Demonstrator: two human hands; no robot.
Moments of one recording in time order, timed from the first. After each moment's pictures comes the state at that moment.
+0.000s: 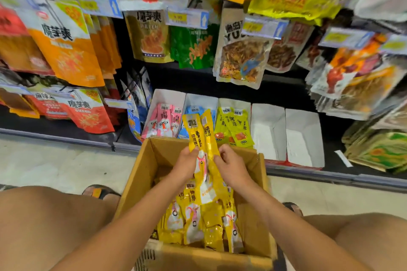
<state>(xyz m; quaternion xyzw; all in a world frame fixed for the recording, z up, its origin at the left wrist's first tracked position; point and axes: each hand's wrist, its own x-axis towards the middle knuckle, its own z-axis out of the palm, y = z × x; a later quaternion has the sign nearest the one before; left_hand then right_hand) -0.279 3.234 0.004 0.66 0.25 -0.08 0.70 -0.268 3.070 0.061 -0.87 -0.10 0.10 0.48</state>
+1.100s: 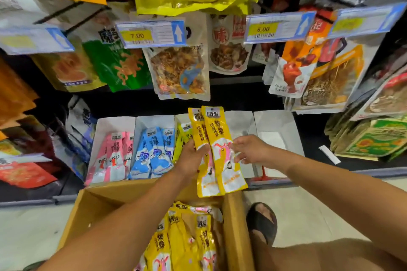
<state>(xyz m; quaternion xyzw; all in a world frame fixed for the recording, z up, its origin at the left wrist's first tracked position) -0.099 3.085 0.026 0.69 0.16 -0.10 0.70 -0.050 2.878 0.047 -0.79 0.05 0.30 0.54</state>
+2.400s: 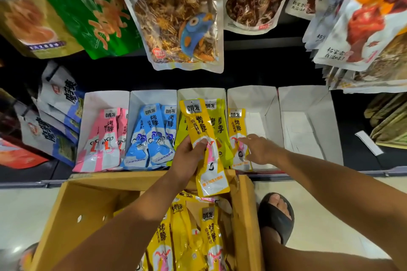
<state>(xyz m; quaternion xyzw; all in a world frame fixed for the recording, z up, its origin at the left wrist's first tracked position) -0.080 3.113 -0.063 0.64 0.21 -0.10 0.73 0.024 2.868 -0.133 -0.93 -0.17 0.31 0.06</state>
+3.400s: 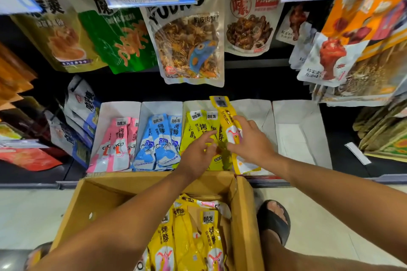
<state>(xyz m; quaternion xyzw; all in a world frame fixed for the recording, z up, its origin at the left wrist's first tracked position) -0.086 3.108 -0.024 0.87 0.02 -0.07 0.48 -0.023 2.914 -0.021 -0.95 -0.10 0.06 0.30</state>
